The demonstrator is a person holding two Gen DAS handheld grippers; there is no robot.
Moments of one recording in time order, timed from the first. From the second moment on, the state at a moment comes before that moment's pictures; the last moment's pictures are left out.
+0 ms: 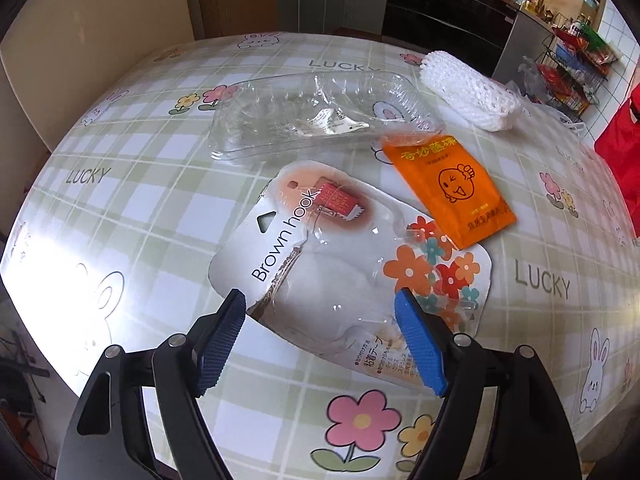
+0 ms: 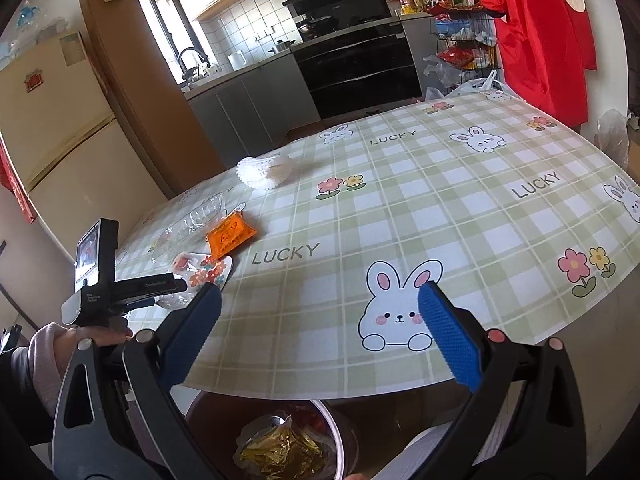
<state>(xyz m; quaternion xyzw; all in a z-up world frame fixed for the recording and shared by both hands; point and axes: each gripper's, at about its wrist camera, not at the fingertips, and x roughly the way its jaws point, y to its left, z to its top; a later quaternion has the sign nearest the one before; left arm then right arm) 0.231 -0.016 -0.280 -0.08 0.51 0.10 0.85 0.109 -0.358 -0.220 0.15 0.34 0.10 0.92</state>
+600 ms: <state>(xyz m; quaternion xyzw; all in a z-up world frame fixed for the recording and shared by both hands) 0.211 0.056 -0.279 -0.15 0.51 0.04 0.85 0.114 -0.336 -0.211 0.12 0.34 0.11 0.92</state>
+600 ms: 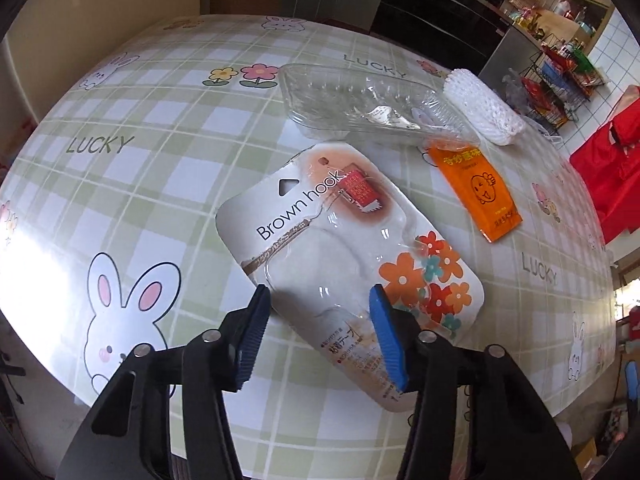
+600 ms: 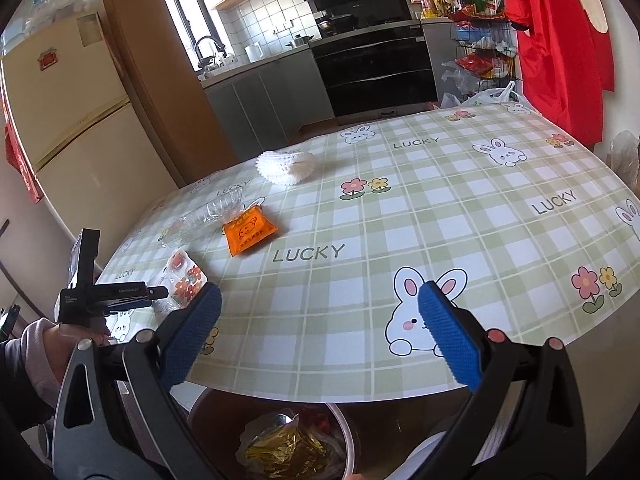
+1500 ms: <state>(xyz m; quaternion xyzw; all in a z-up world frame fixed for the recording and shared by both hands) 0.211 0.070 -0.283 -0.14 0.49 0.00 0.86 0.133 -0.301 -0.218 0.09 0.37 0.13 0.92</state>
